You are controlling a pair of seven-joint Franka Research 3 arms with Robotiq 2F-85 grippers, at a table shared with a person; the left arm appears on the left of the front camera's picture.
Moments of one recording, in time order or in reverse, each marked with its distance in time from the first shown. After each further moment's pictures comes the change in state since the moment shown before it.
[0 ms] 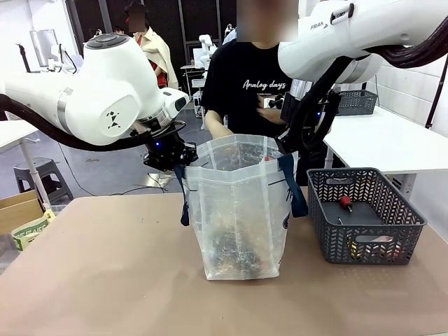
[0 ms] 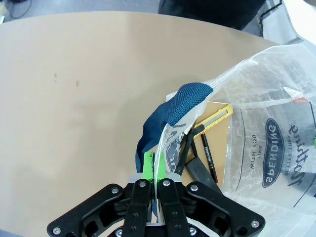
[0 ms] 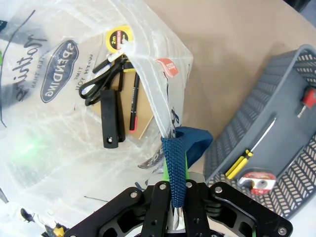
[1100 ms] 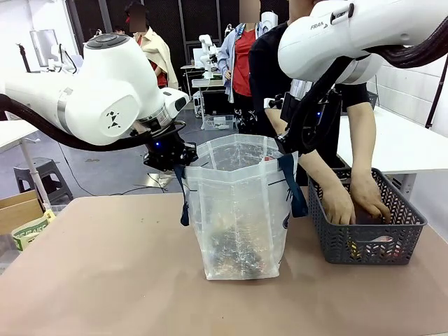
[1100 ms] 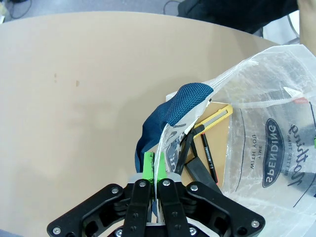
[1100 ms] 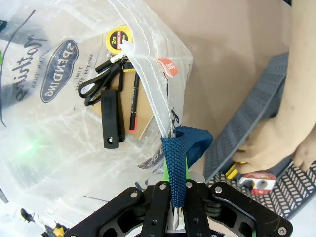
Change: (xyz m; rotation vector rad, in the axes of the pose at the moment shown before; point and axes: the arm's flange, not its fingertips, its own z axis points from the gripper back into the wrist) left arm 0.000 0.000 0.000 0.000 0.000 0.000; right arm 0.000 0.000 0.000 0.000 0.000 0.000
